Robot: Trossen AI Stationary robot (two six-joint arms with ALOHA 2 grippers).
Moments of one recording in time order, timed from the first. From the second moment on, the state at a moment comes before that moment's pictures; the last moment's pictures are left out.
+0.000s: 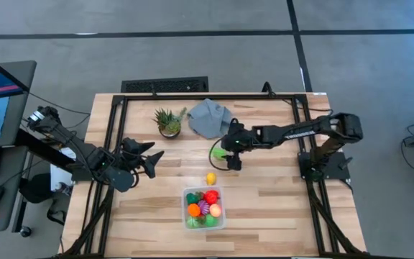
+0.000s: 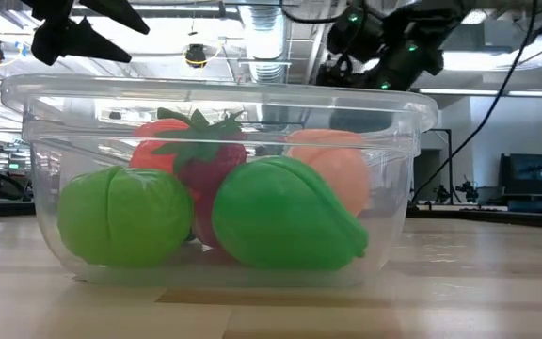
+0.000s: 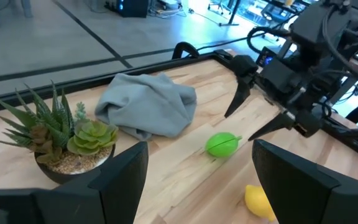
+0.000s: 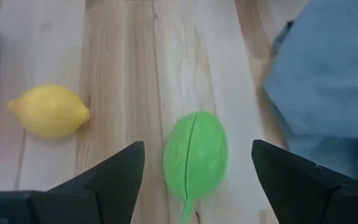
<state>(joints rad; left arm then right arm) -0.60 0.94 0.71 -0.60 -1.12 -1.12 -0.10 1.59 0.90 -0.19 0.02 -0.10</state>
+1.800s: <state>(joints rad) -0.60 0.94 0.71 -0.64 -1.05 -1.17 -0.17 1.88 1.08 -0.41 -0.05 -0.13</state>
